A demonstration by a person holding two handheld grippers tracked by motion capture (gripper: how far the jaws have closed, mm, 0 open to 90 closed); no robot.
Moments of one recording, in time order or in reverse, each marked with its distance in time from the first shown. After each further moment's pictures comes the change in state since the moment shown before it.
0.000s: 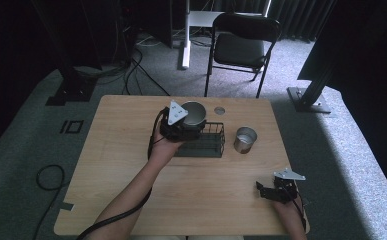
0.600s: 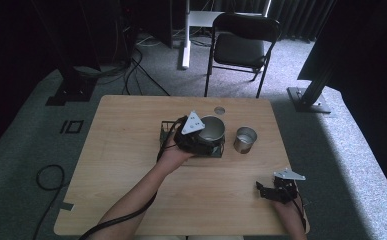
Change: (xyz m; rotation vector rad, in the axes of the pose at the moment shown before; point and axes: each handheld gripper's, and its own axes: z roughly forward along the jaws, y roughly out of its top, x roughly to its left) left arm -0.038 -0.002 0.011 0.041 -0.254 0.093; right arm 0.000 0.000 0.000 -0.002 0.000 -0.002
